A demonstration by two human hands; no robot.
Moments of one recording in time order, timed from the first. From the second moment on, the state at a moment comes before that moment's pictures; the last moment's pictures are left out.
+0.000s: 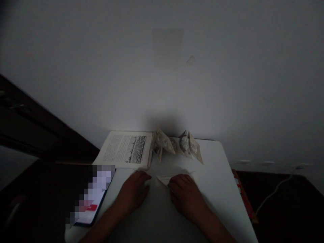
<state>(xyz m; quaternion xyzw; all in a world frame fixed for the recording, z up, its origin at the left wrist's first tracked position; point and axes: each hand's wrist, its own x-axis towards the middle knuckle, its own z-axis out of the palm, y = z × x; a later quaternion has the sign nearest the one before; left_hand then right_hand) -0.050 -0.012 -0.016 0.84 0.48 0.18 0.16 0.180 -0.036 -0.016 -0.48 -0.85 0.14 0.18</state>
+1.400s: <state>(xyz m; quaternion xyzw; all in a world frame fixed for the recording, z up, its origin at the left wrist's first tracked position) -0.022 0.003 -0.028 0.88 0.42 0.14 0.19 0.165 -0.034 -0.017 -0.53 -0.81 0.22 0.13</state>
